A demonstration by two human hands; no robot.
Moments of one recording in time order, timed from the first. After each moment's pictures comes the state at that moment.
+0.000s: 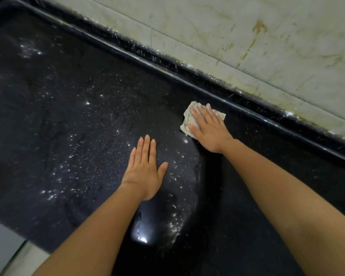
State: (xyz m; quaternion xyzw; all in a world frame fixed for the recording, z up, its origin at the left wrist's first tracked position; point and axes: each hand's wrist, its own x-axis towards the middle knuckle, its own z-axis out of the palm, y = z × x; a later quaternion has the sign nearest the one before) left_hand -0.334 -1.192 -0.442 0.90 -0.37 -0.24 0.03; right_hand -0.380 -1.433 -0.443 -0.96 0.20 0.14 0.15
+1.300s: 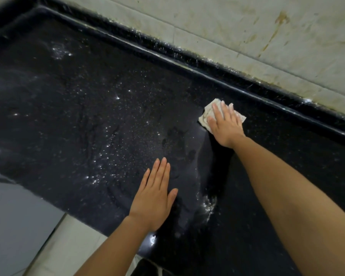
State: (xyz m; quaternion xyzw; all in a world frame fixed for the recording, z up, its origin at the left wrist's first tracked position) left_hand -0.372 -1.078 -0.468 0.87 -0.48 -0.09 0.06; right_hand -0.381 -1.377 -0.442 -0.91 0.35 0.13 0.17
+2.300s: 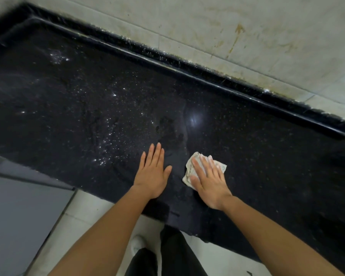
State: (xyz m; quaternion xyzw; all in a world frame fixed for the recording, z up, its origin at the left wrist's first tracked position) left_hand -0.375 -1.073 -0.438 0.86 -0.46 -0.21 0.05; right_hand -0.541 -1.203 -0.428 -0.91 0.30 0.18 0.19
